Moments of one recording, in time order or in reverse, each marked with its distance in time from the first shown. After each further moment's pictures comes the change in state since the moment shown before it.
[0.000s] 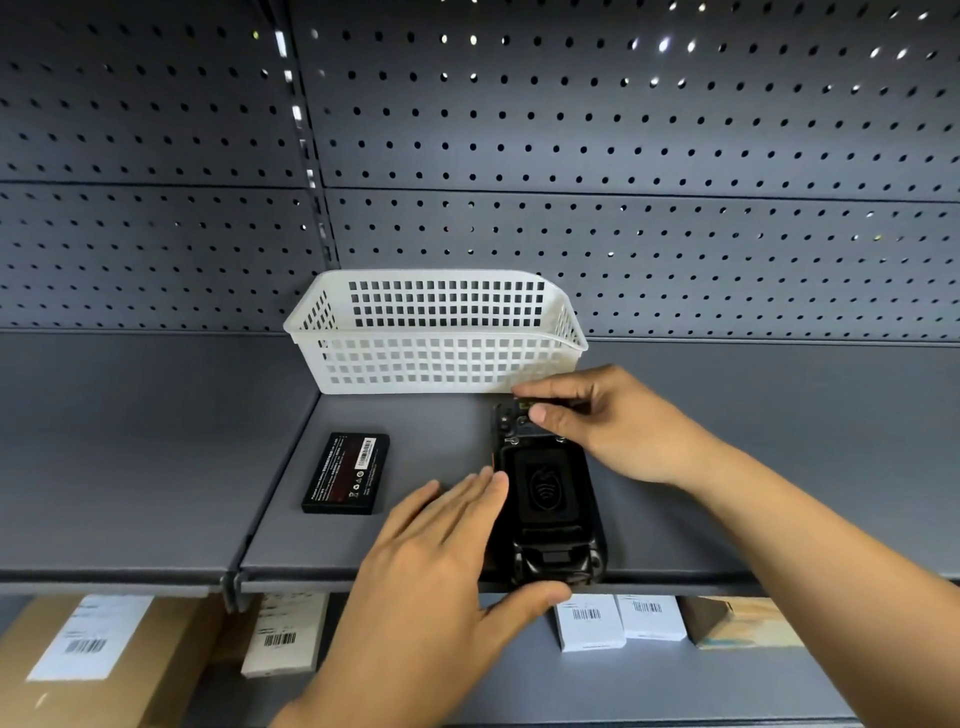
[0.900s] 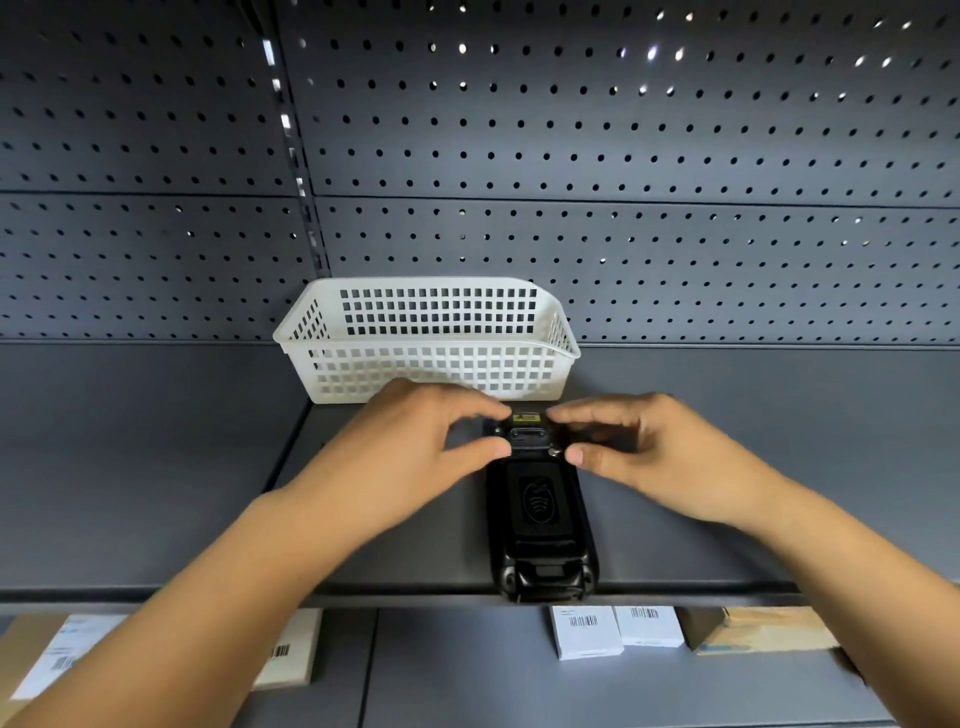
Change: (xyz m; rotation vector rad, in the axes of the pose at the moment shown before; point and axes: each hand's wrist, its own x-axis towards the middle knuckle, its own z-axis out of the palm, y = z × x) left_hand 0.082 -0.024 -0.050 -0.115 -0.147 -0.036; right_hand -0.035 0.013 -0.021 -0.103 0.013 -0.029
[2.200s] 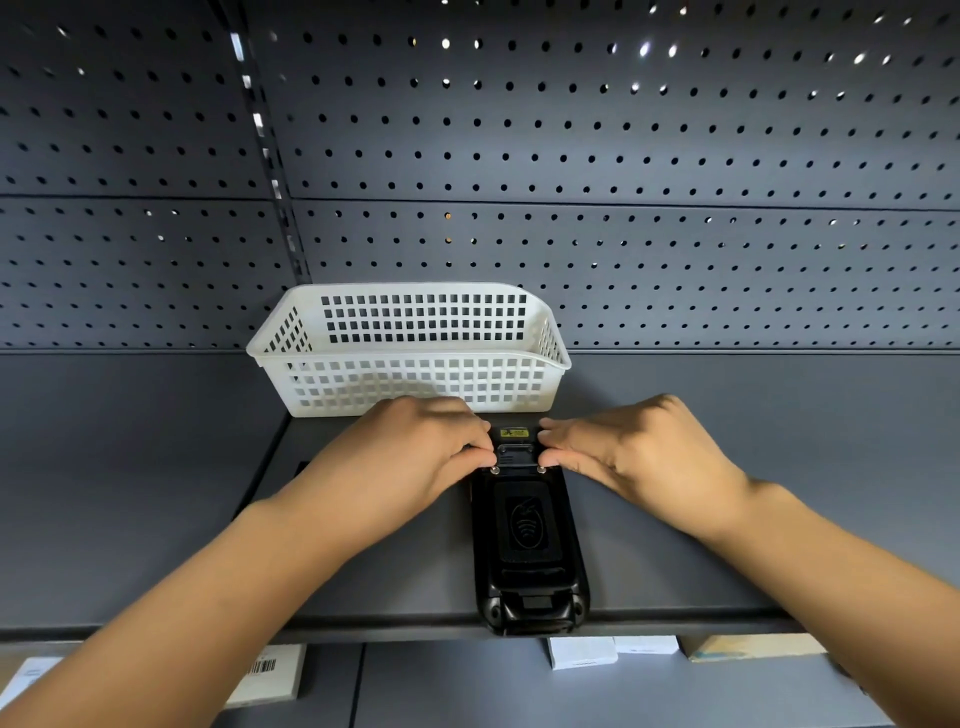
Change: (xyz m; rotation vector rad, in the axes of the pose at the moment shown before) left_hand 0.023 -0.023 0.018 0.159 0.009 0.274; right_hand 0.017 0.018 0.003 -0.703 0.276 -0.566
